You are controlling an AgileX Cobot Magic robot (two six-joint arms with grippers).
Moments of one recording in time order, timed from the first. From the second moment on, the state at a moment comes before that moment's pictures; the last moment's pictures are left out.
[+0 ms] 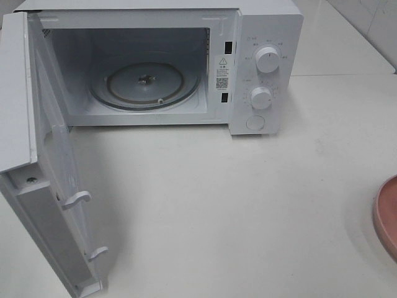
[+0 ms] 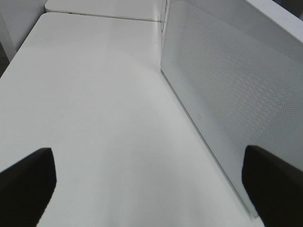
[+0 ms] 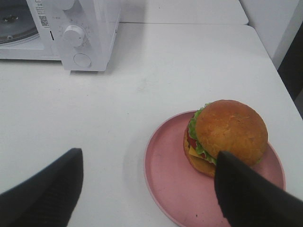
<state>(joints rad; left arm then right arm) 0.00 0.00 -0.52 -0.04 1.08 -0.04 0.00 0.00 -0.50 0.01 1.00 0.02</state>
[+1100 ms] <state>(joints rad) 0.00 0.00 -0.52 -0.05 1.08 -0.04 0.00 0.00 -0.50 0.01 1.00 0.02</state>
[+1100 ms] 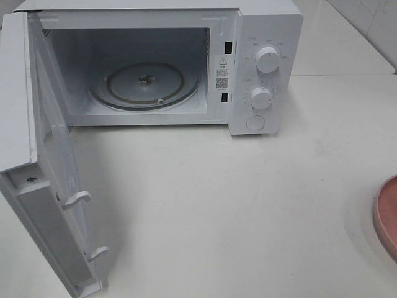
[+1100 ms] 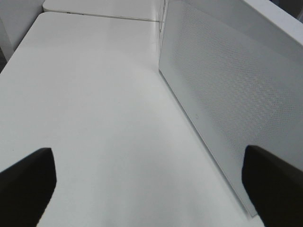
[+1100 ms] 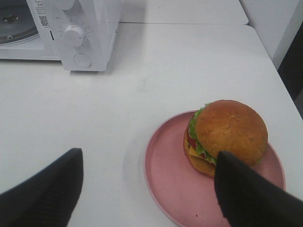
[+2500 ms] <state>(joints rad) 0.00 0.79 -0.28 -0.01 -0.11 0.08 0.00 0.00 -0.50 0.01 1.00 0.02</state>
